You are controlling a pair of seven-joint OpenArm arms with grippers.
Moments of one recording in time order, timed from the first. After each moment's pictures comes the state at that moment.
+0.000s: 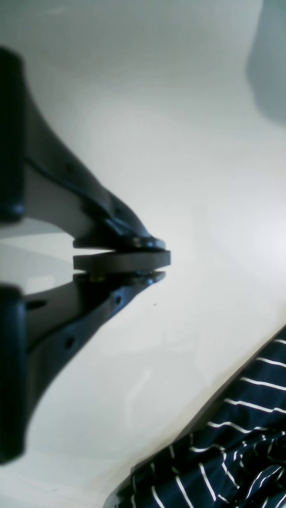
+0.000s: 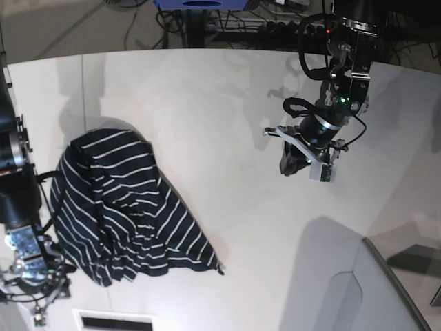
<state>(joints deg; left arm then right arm) 9.5 -14.4 2.9 83.2 -20.7 -13.5 17.3 48.0 15.4 -21.1 21.6 -2.6 -20.3 -9.5</state>
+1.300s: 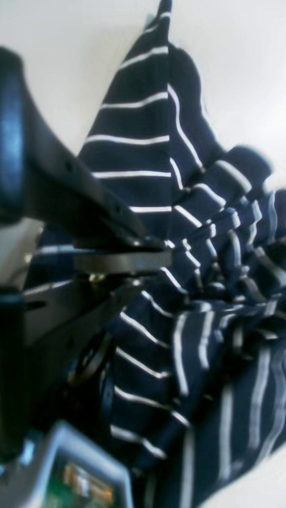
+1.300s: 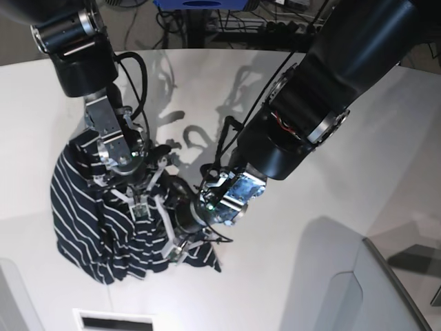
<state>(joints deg) -38.0 6.7 43.0 22.1 -20.9 -13.7 1.4 12.2 2.0 -16.7 52.7 -4.1 -4.2 -24.9</state>
